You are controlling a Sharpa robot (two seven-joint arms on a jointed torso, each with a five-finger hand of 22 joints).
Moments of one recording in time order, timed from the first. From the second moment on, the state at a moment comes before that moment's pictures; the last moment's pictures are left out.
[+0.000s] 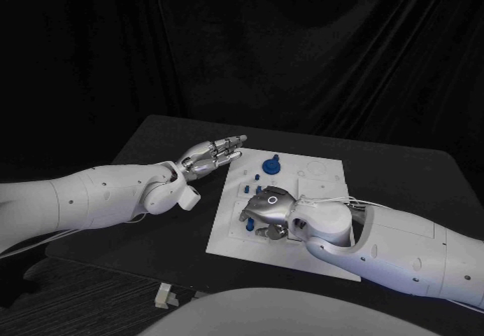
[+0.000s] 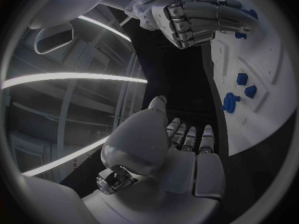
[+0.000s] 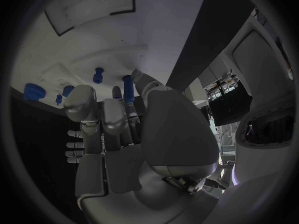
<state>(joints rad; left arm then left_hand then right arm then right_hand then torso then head) 1.07 -0.89 -0.21 1.30 -0.29 0.10 0.68 1.48 0.26 -0.19 0.27 0.50 0.21 0.06 0.03 0.03 0.04 0.04 0.09 0.02 0.00 0.06 0.01 0.00 0.16 0.01 0.16 0.01 0.02 1.08 -0.44 -0.21 1.49 -2.01 -0.13 -0.04 1.47 -0.20 0.33 0.11 0.11 0.84 0.10 0.06 0.08 1.02 0.10 0.07 0.07 1.44 0.01 1.23 0.98 0.10 1.41 0.11 0.93 1.31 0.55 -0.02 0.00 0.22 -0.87</state>
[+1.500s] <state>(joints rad) 1.06 -0.91 -0.21 1.31 -0.29 0.10 0.68 1.48 0.26 -0.19 0.27 0.50 0.22 0.07 0.03 0.03 0.03 0.04 0.09 0.02 0.00 0.06 0.01 0.00 0.16 0.01 0.16 0.01 0.02 1.28 -0.91 -0.21 1.64 -1.19 -0.12 -0.37 1.01 -0.09 0.00 0.29 0.22 1.11 0.05 0.28 0.18 1.46 -0.02 1.57 1.31 1.47 -0.08 1.48 1.30 0.09 1.47 0.03 1.08 1.31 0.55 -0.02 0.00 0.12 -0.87</state>
